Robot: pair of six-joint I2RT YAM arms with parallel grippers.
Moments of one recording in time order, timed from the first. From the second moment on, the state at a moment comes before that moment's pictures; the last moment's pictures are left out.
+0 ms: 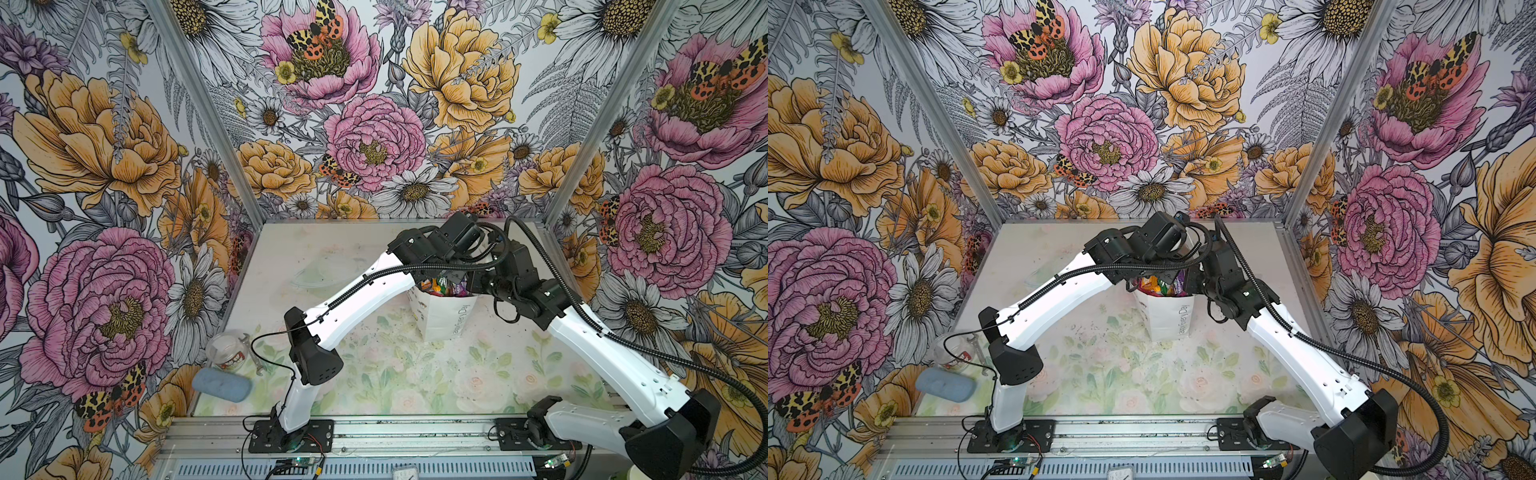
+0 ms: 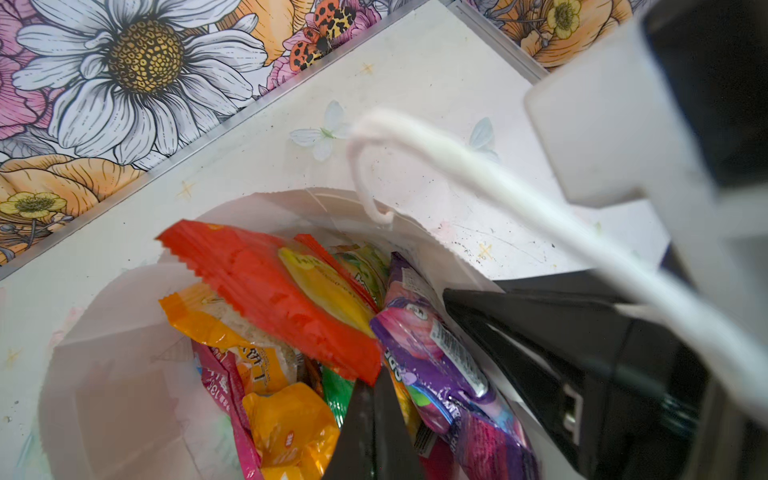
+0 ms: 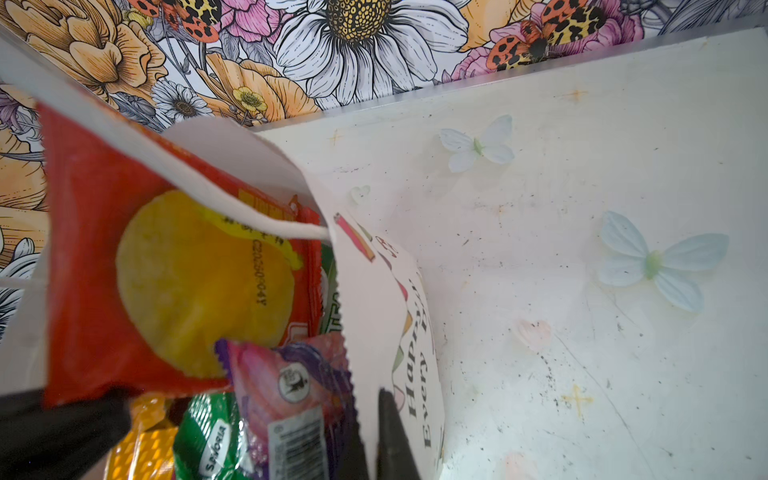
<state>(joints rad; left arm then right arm) -1.00 2.01 2.32 -1.16 -0.28 -0.23 0.50 1.18 1.14 -0.64 0.09 0.48</state>
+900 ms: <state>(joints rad) -0.92 1.97 2.17 -1.11 -0.12 -0.33 0.50 1.17 1.13 -0.65 0.10 0.48</state>
